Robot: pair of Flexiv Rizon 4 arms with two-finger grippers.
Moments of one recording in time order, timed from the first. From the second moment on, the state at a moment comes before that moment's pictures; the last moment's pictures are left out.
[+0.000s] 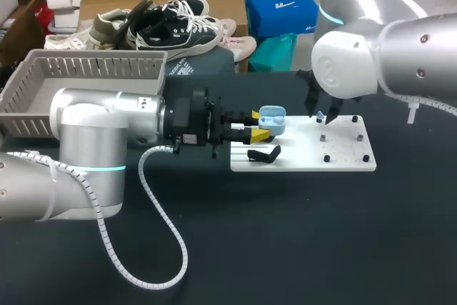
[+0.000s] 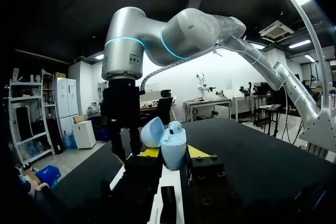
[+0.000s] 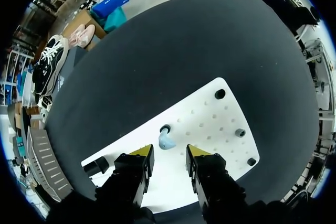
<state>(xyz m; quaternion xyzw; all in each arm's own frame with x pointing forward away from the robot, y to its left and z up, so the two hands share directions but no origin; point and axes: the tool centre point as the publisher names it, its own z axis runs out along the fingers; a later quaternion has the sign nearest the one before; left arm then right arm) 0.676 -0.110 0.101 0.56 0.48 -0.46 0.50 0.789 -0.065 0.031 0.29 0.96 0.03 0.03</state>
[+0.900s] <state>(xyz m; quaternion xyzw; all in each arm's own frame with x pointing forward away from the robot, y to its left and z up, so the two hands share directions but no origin) 0.676 -0.110 0.101 0.56 0.48 -0.46 0.50 0.794 -0.065 0.029 0.28 0.96 0.03 0.03</state>
